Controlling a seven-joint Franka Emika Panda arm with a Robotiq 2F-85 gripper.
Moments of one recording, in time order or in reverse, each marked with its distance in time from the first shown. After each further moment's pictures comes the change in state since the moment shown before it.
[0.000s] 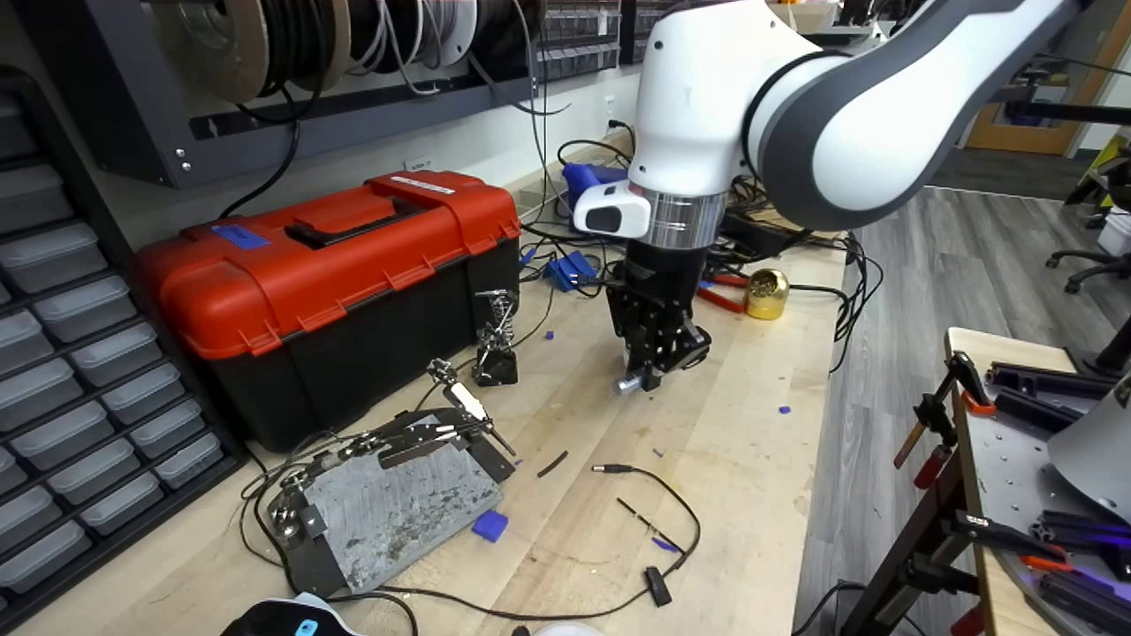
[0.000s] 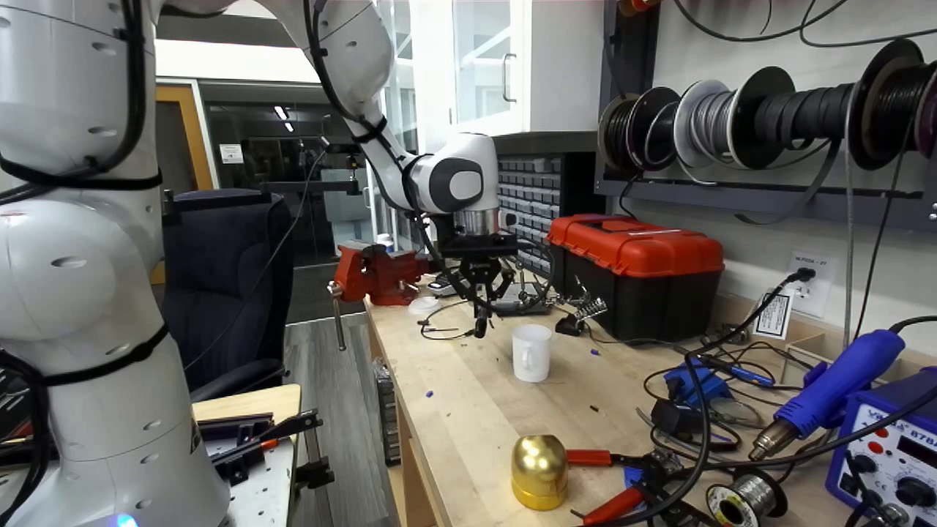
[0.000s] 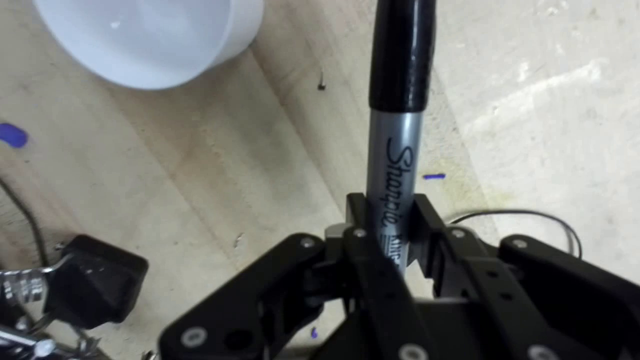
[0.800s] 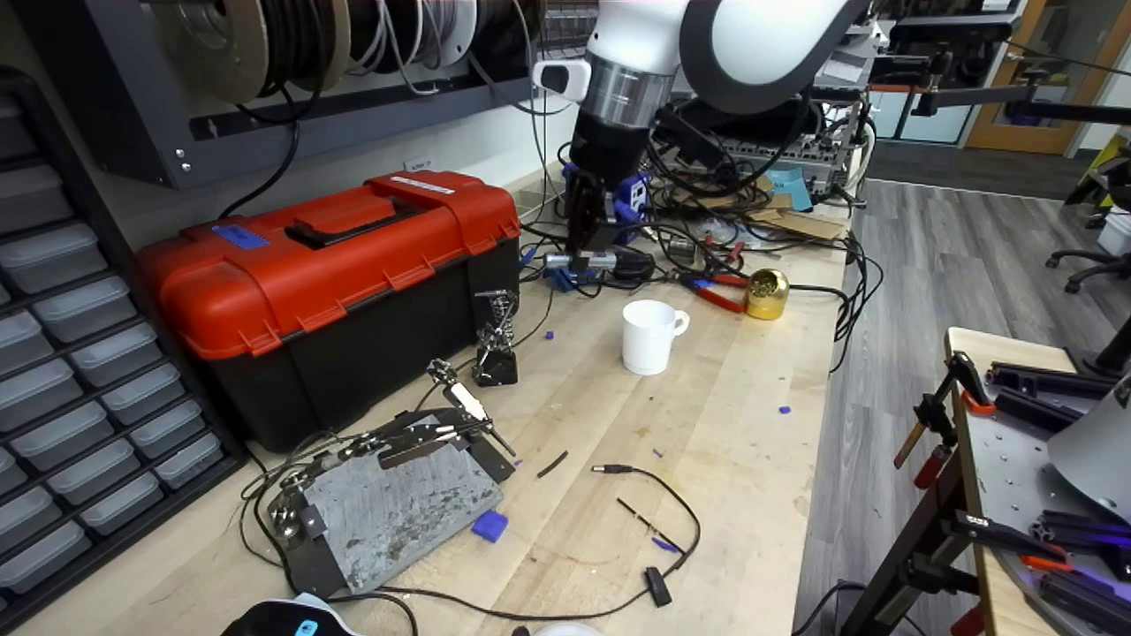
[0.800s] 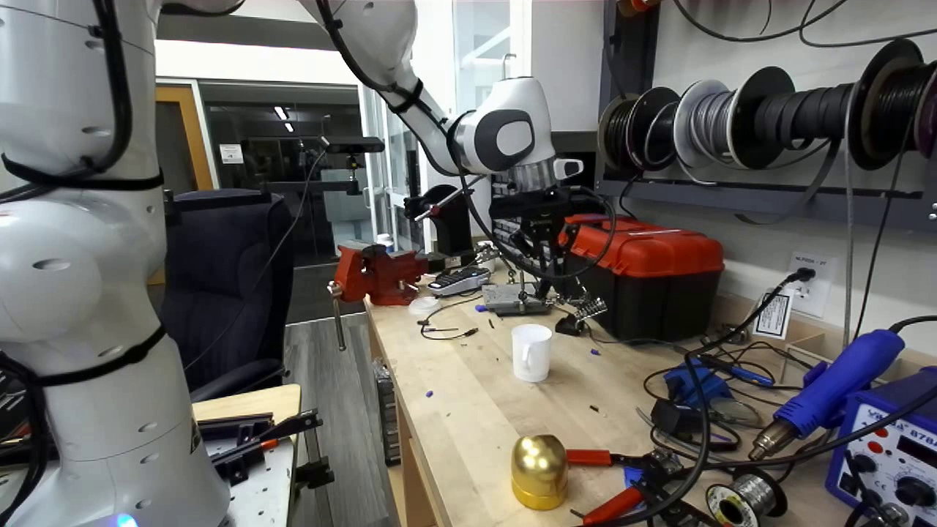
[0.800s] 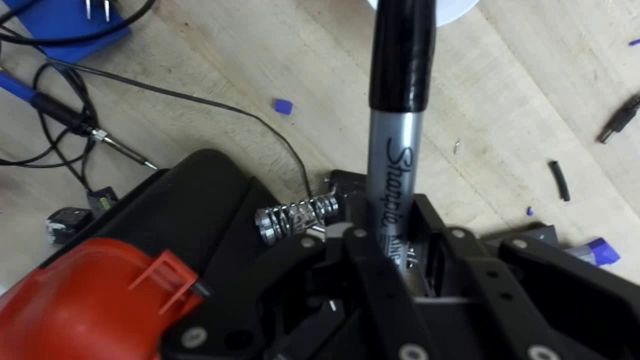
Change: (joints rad) arm -0.072 0.002 -0.081 0.205 -0.007 0.000 0.169
